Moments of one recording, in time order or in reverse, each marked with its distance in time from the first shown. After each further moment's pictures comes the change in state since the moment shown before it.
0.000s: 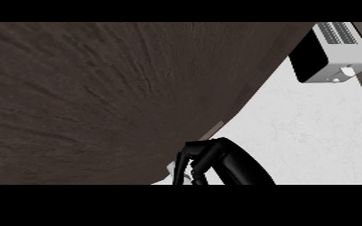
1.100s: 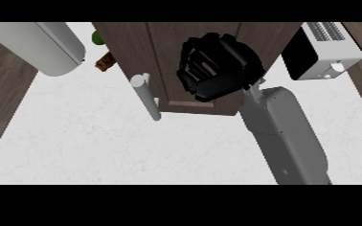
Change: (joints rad) left arm 0.147 -0.048 0.307 0.032 0.252 -0.273 0.076; right arm -0.592 -0.020 -0.414 0.639 -0.334 0.201 -0.085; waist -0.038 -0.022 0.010
